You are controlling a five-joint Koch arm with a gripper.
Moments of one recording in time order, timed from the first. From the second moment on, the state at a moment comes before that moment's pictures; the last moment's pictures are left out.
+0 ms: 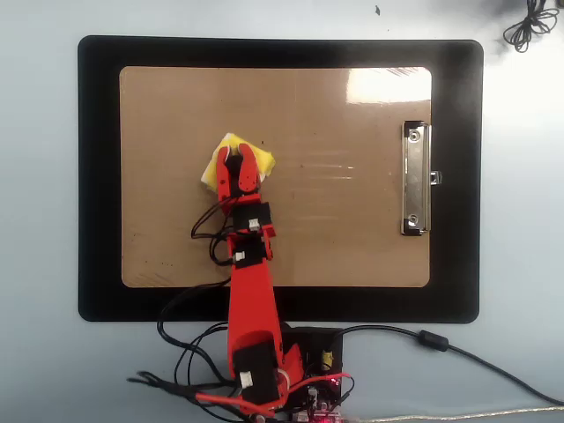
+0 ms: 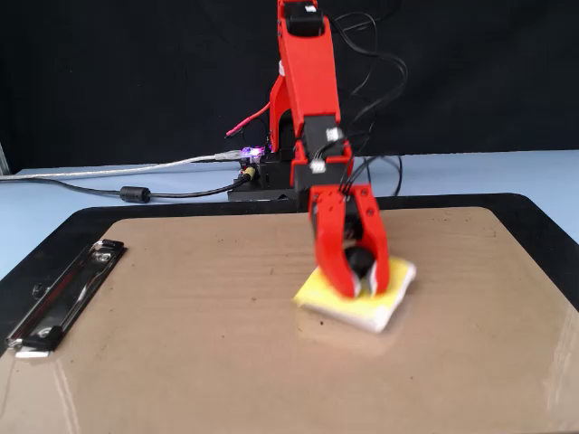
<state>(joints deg) -20.0 77.4 127.2 -19.9 -89.9</state>
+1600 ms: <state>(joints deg) -19.7 74.1 134.6 -36.8 -90.4</state>
